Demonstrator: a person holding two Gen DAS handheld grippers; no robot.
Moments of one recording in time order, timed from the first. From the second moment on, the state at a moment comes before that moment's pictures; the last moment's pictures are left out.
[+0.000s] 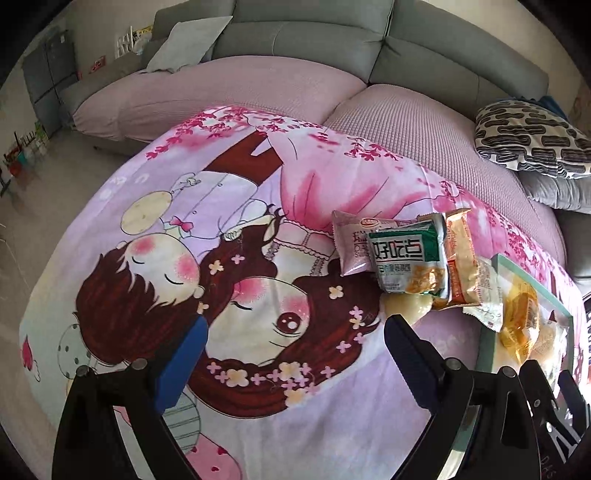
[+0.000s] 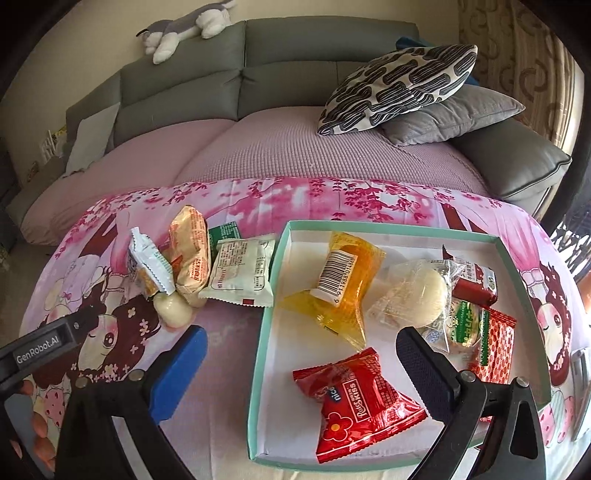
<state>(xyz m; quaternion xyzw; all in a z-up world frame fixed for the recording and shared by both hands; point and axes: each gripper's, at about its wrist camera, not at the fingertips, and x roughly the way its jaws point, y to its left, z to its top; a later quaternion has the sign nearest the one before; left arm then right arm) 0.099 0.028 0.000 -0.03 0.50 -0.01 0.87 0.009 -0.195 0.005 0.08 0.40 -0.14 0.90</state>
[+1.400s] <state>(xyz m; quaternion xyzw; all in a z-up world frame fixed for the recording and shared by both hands) 0.149 0.015 -0.001 -0.16 0.48 -0.14 0.85 0.051 -0.166 0.001 0.07 0.34 -0.08 0.93</state>
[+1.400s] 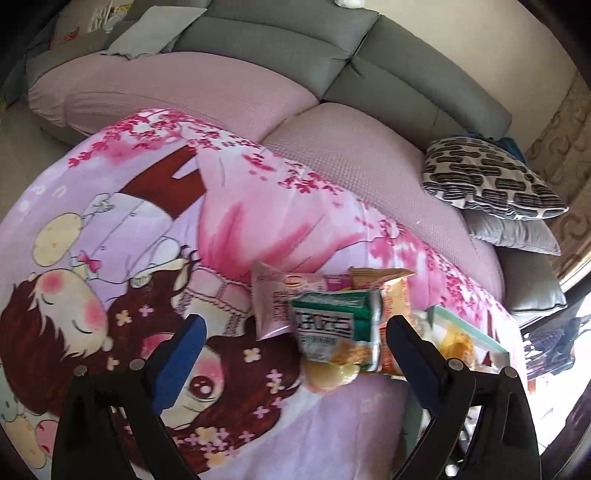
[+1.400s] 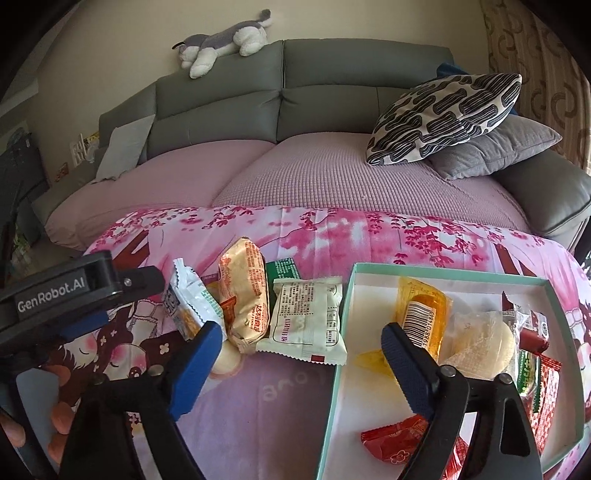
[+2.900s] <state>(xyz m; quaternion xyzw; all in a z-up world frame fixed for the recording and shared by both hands) 0.157 0.006 -0.034 -0.18 0.54 -0.15 0.81 0.078 -0.146 -0.019 0.10 0.36 -0.02 0.93</state>
